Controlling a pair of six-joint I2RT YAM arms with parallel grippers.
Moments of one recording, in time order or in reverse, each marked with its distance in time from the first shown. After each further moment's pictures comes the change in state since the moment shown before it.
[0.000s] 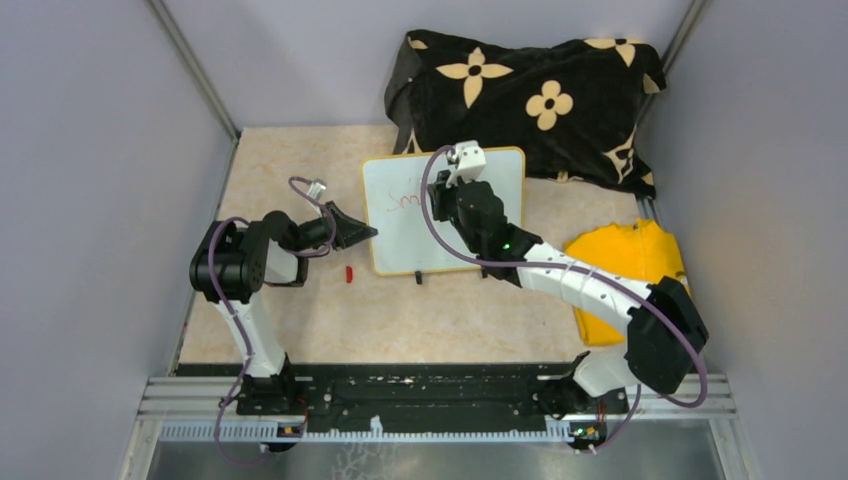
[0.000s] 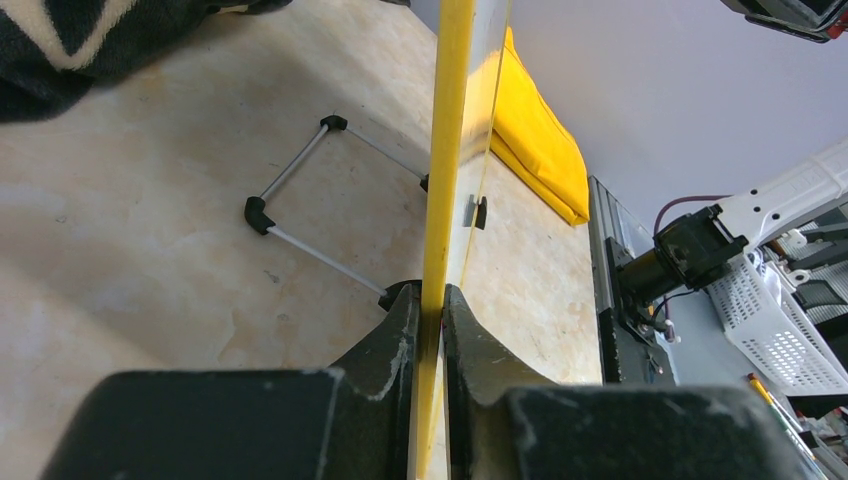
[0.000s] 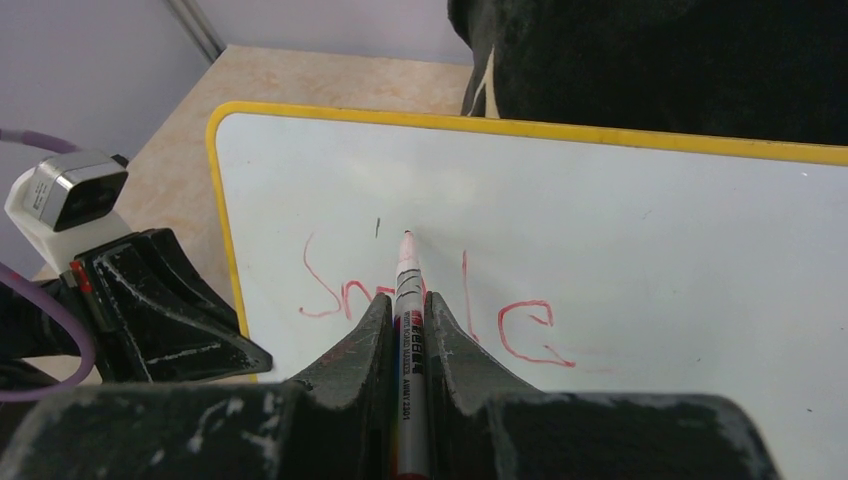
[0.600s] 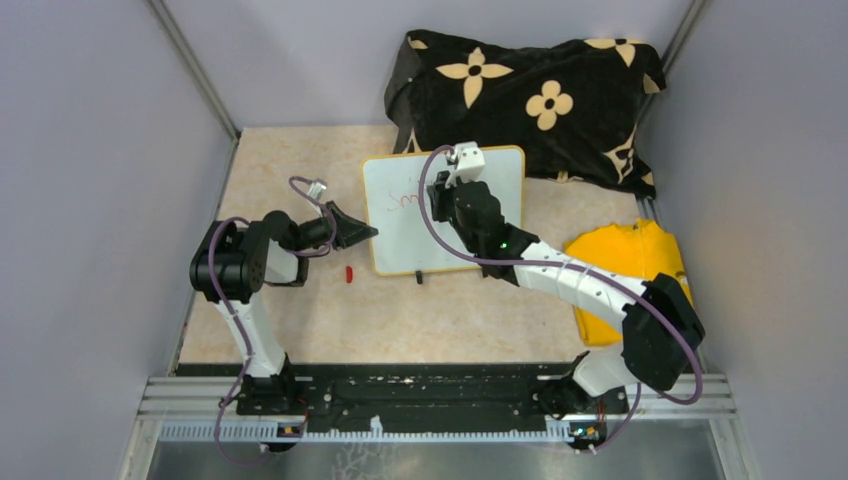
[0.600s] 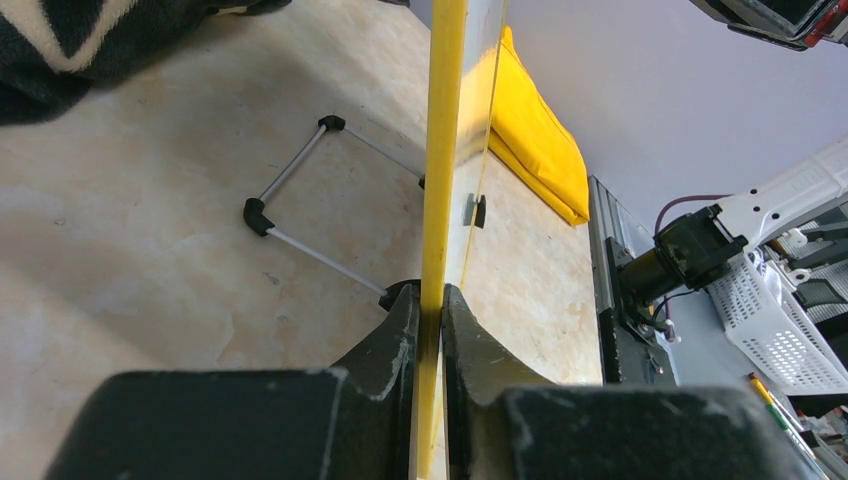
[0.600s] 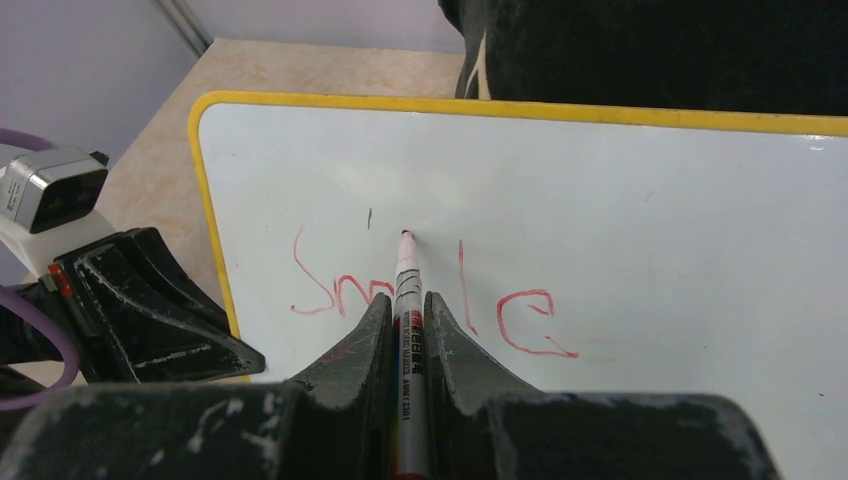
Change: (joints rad) left arm -0.002 0.000 0.002 0.000 0.000 0.001; right arm -0.007 0.025 0.000 -0.002 0.011 0.019
